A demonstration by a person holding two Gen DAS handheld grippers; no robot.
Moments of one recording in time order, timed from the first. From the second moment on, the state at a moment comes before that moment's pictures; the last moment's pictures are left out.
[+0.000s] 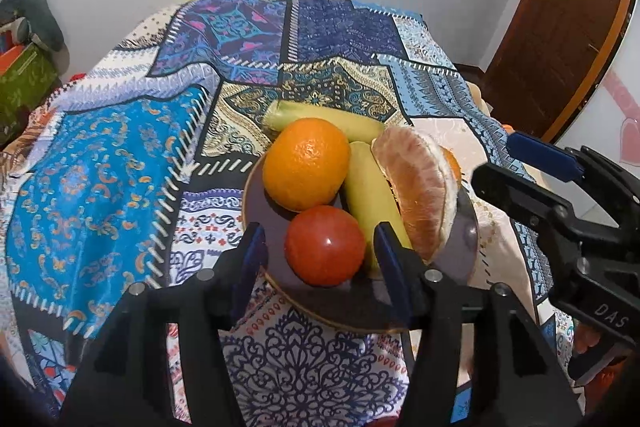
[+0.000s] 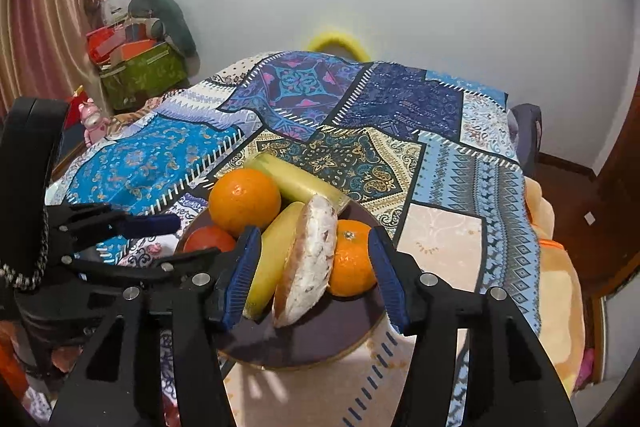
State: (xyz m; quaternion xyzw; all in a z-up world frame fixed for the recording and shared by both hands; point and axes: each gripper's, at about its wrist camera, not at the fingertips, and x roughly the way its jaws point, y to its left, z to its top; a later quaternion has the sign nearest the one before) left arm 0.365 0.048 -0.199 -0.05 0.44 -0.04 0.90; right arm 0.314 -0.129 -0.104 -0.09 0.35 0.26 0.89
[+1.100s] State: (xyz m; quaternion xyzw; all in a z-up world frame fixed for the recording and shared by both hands) left arm 0.213 0.069 -0.173 -0.03 0.44 0.01 0.90; right arm 0.200 -0.177 -0.097 -0.08 0.39 0.23 0.89
